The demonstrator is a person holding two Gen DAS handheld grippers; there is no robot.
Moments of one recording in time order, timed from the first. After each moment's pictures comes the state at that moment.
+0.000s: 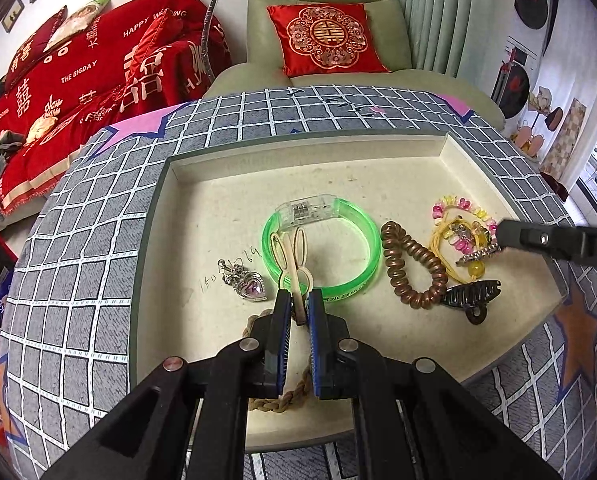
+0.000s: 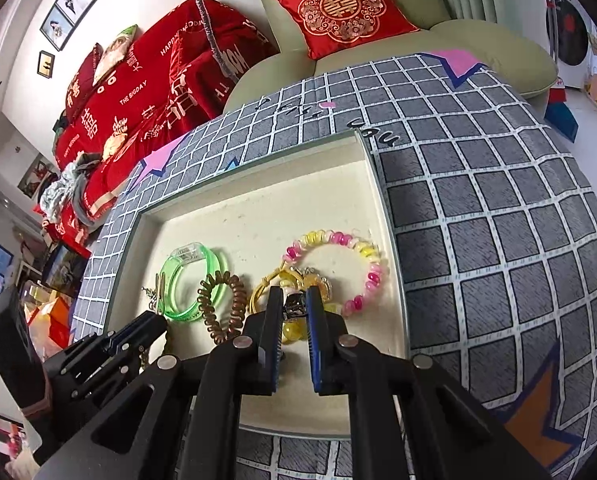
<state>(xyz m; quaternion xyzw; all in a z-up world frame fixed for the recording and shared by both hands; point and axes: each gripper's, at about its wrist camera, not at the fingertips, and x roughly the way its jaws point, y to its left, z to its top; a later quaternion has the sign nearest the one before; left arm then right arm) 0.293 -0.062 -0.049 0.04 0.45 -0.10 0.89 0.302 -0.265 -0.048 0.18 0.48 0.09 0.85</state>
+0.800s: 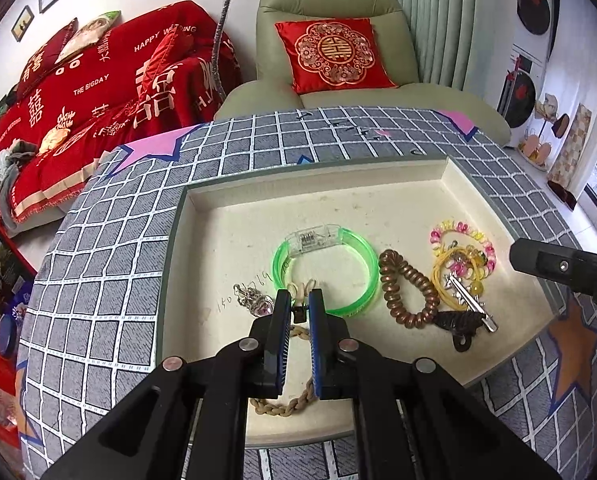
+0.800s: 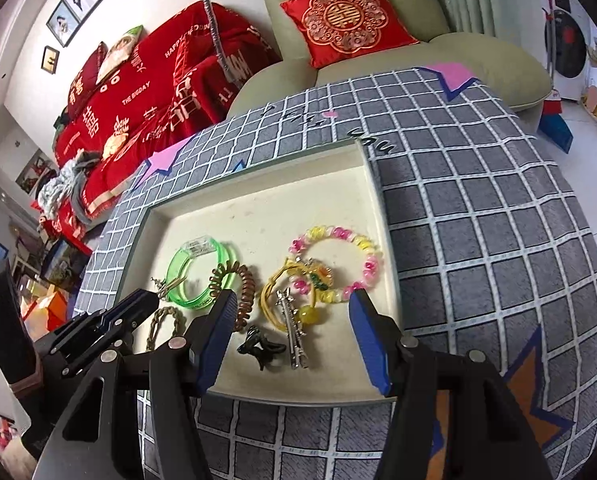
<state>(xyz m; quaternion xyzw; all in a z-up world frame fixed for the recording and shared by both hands) 0.290 -0.062 -0.025 0.05 0.42 -0.08 0.90 0.283 -0.266 -0.029 0.17 0.46 0.08 0.87</state>
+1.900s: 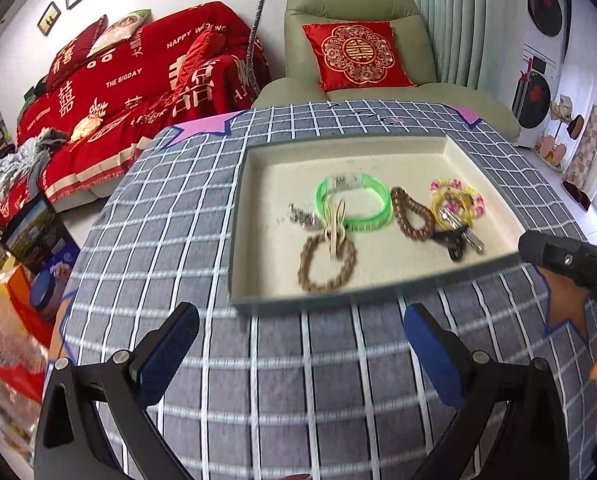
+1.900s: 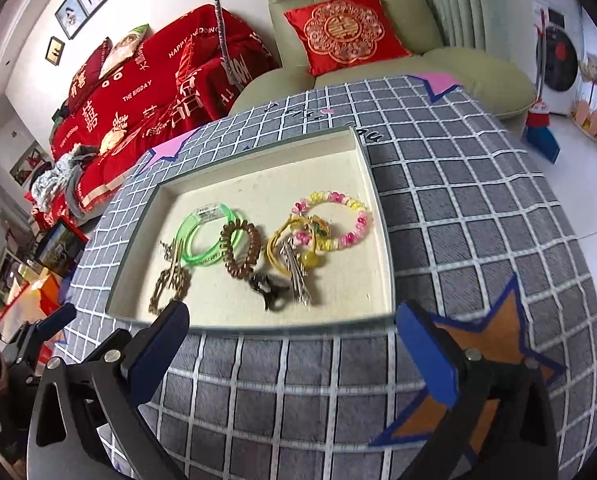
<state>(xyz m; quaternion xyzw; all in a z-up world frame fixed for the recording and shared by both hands) 0.189 -0.030 -0.011 0.05 0.42 -0.04 0.90 0.218 -0.247 -0.022 0.13 0.45 0.07 0.88</state>
